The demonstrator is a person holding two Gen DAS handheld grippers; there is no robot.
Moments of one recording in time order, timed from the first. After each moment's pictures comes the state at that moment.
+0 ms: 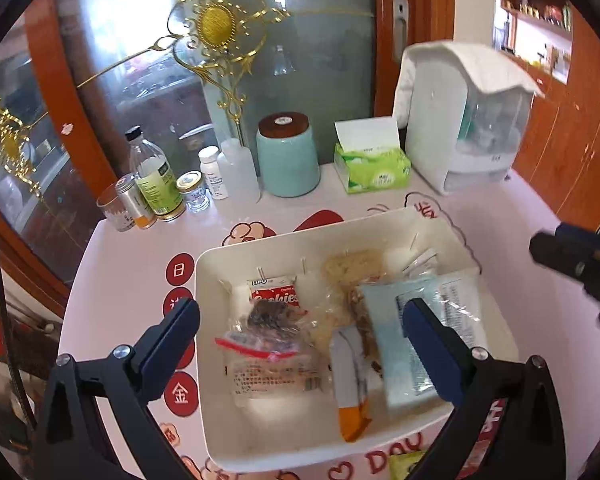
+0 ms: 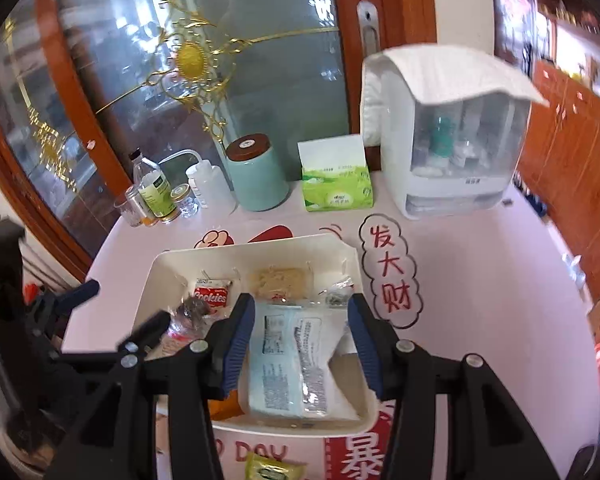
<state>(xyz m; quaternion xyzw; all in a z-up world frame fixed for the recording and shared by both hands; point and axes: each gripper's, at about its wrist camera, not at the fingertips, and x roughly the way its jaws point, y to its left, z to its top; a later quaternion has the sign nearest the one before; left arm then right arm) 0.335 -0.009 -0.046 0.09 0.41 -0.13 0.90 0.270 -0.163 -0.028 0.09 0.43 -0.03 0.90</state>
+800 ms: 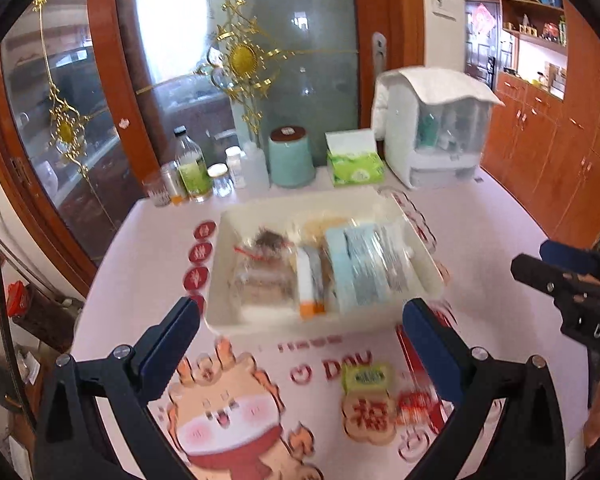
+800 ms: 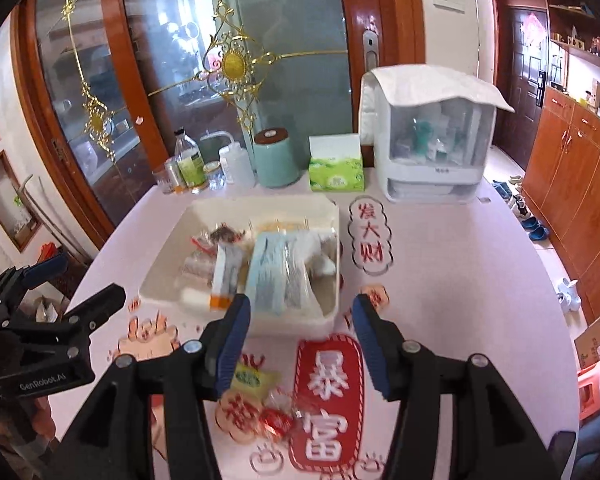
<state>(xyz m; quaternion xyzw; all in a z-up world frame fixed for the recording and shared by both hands) 0.143 -0.016 -0.014 0.08 0.37 -0.10 0.92 0.117 -0.183 -0.009 0.07 0.41 0.02 0.91</state>
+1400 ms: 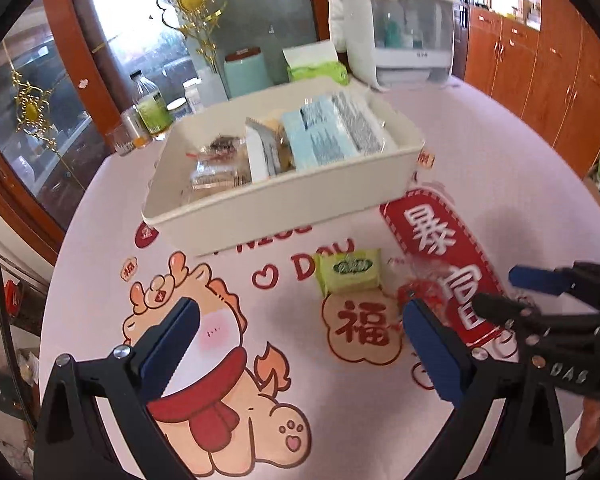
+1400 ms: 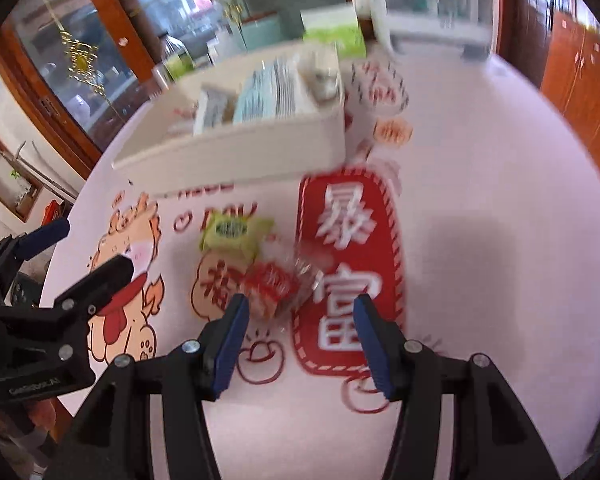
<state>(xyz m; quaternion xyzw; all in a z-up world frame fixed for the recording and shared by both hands) 0.103 -0.036 -0.136 0.14 0.44 -0.13 0.88 0.063 -0.169 -0.160 0.12 0.53 0.04 0.84</state>
